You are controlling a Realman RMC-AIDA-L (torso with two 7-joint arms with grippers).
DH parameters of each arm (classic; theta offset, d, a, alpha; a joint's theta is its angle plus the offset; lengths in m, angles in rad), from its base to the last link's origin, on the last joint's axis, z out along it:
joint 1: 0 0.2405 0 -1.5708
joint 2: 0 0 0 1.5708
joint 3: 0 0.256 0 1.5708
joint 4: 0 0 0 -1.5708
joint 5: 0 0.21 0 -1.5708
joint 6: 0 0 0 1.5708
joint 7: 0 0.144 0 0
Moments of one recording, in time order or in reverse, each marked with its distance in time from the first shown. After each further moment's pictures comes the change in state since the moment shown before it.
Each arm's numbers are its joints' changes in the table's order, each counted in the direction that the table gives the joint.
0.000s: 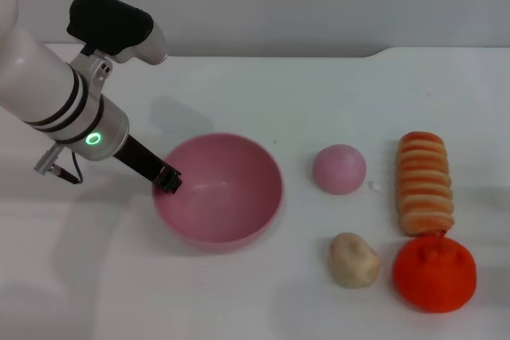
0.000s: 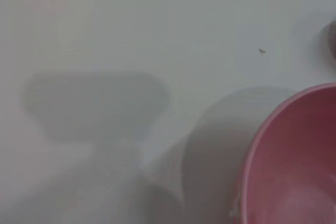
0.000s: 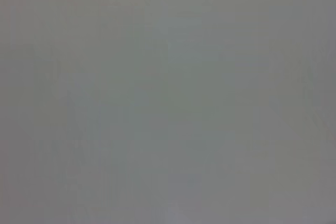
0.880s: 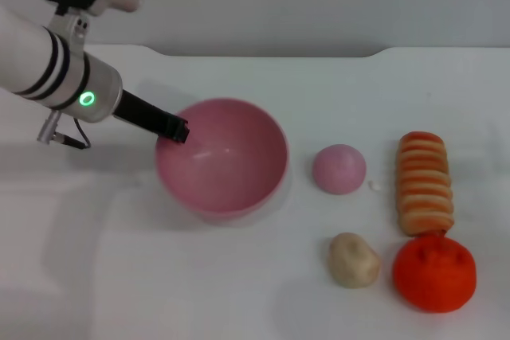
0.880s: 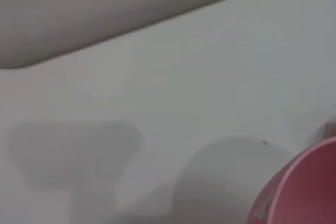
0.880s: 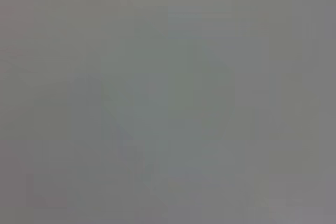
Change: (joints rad) left arm 0.005 0.004 -0.126 -0.034 -0.079 -0.058 -0.014; right arm 0.039 -0.012 -0.011 0.142 -0.201 0.060 0.438
